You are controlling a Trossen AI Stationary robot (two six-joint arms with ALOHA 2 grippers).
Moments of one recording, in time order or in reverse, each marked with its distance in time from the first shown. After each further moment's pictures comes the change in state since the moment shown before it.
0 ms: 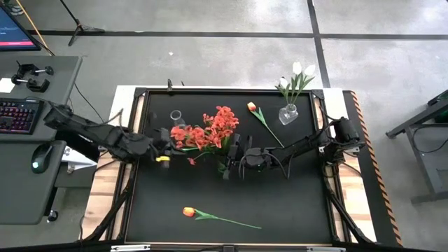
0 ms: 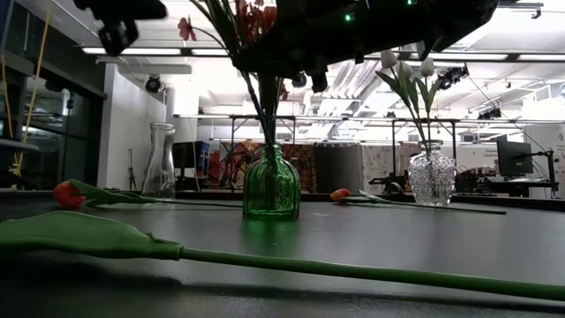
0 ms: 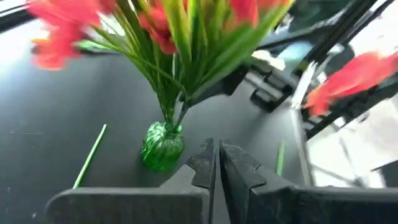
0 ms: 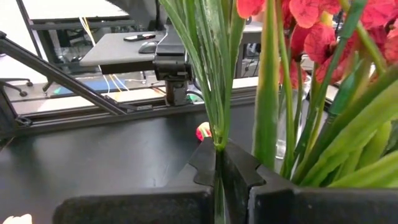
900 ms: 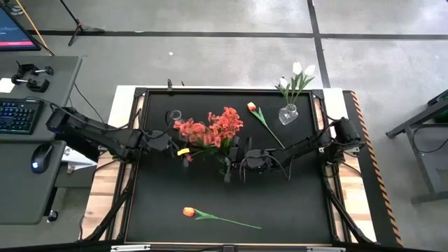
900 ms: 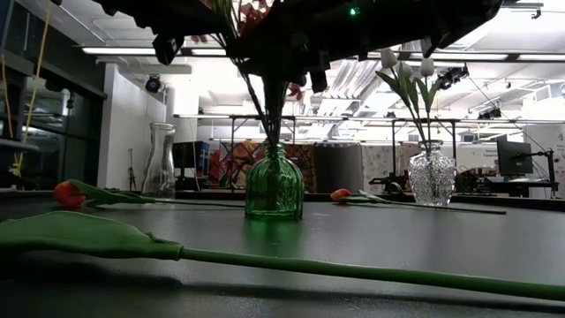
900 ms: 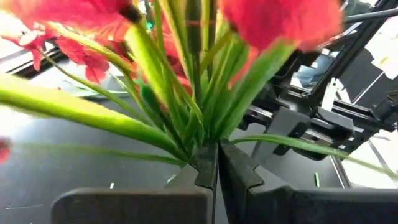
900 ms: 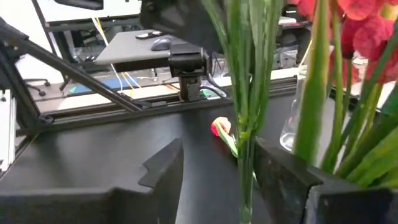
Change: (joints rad) left arm 0.136 0.241 -0.001 0.348 0.050 0.215; right arm 0.020 -0.006 0.000 -0.021 -0.034 0.033
